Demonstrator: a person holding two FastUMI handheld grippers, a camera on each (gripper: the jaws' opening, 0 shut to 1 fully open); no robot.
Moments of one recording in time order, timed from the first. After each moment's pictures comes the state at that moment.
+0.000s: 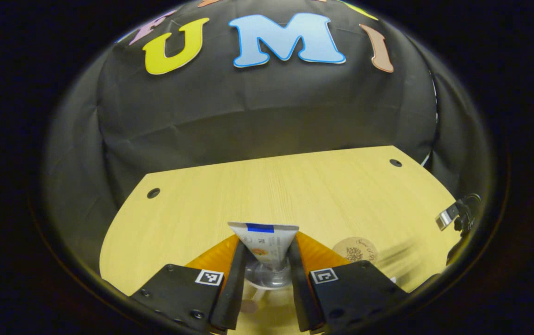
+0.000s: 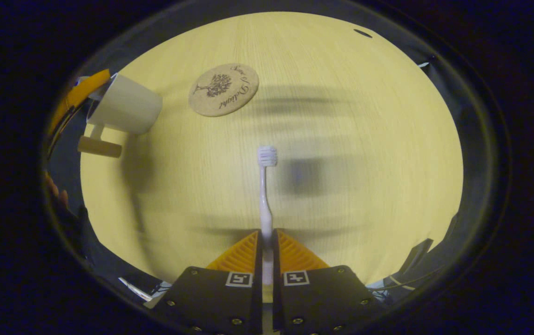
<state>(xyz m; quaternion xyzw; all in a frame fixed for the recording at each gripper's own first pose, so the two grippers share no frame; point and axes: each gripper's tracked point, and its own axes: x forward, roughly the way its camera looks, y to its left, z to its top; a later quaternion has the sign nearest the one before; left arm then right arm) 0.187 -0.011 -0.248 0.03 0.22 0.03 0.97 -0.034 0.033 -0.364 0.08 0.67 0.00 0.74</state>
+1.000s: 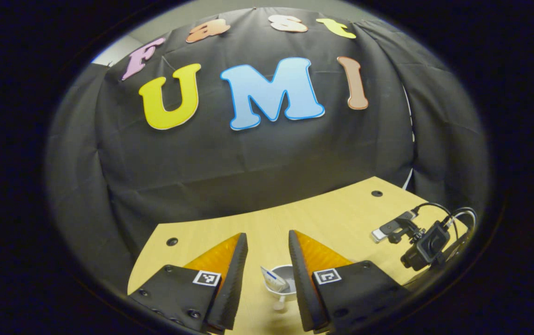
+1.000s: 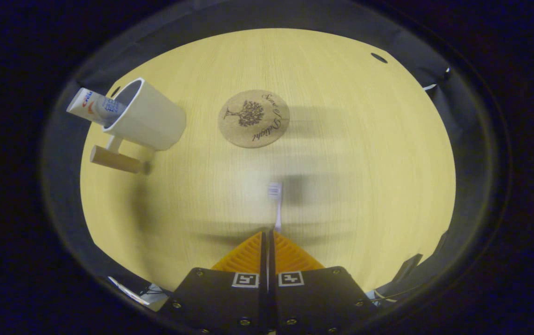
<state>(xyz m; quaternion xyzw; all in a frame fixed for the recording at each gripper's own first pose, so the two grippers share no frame) 0.135 -0.015 -0.102 0.08 0.08 -0.02 0.99 -0.002 0.052 -0.352 0.04 0.64 0.00 0.77</state>
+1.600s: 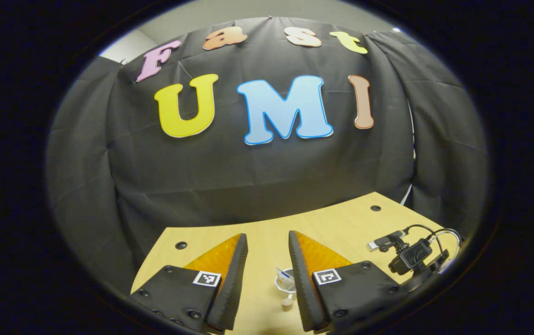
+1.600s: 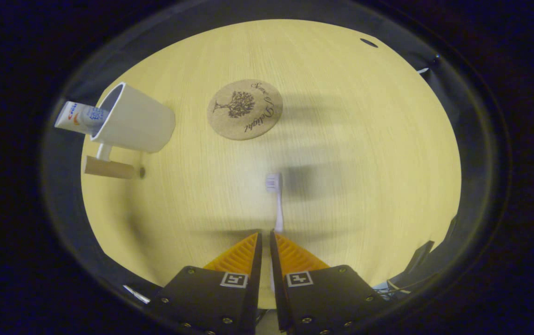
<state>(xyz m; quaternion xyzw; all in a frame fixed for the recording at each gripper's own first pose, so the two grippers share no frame) 0.099 0.020 -0.069 0.05 0.06 -0.01 1.00 -0.005 0.055 -0.359 0.08 0.66 -0.02 0.75</state>
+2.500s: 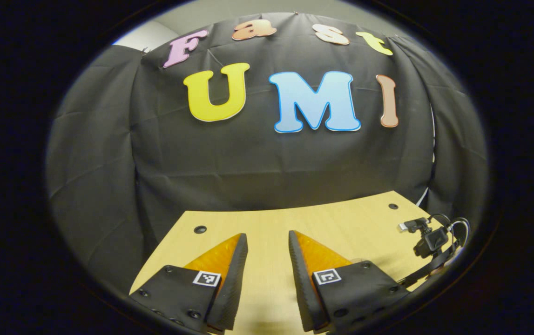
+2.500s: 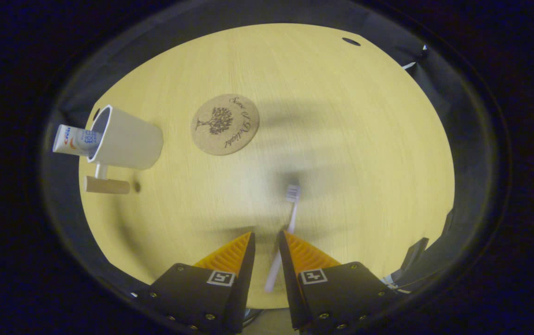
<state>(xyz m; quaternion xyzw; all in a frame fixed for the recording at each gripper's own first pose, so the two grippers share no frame) 0.080 0.075 -0.088 0.02 0.08 0.05 1.00 0.001 0.028 -0.350 0.10 0.65 -0.06 0.75</state>
